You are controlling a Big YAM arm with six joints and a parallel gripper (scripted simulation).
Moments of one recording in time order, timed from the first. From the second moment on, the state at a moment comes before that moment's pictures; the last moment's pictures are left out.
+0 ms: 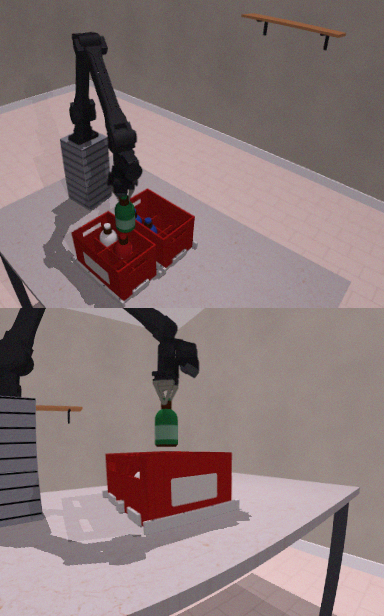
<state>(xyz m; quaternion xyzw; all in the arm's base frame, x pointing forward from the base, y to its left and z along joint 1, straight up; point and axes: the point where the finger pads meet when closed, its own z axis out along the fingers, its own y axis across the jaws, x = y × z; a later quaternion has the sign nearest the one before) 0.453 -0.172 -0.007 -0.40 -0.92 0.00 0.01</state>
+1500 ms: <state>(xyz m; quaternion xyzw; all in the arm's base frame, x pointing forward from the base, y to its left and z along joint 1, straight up) 0.505 -0.109 -0.008 -0.39 -0.92 0.00 0.01</state>
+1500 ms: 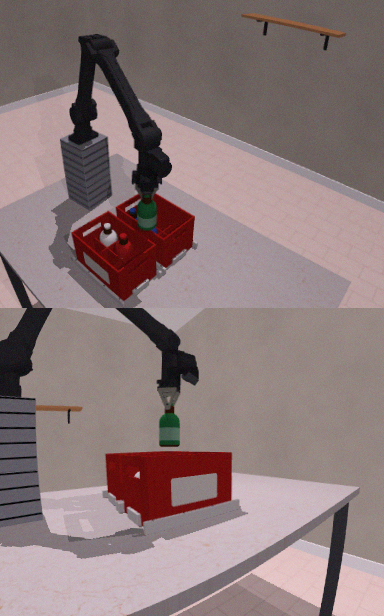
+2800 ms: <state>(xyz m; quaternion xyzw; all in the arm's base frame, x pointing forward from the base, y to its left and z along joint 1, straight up) 0.546 -0.067 -0.008 -0.40 -0.92 0.00 0.01</state>
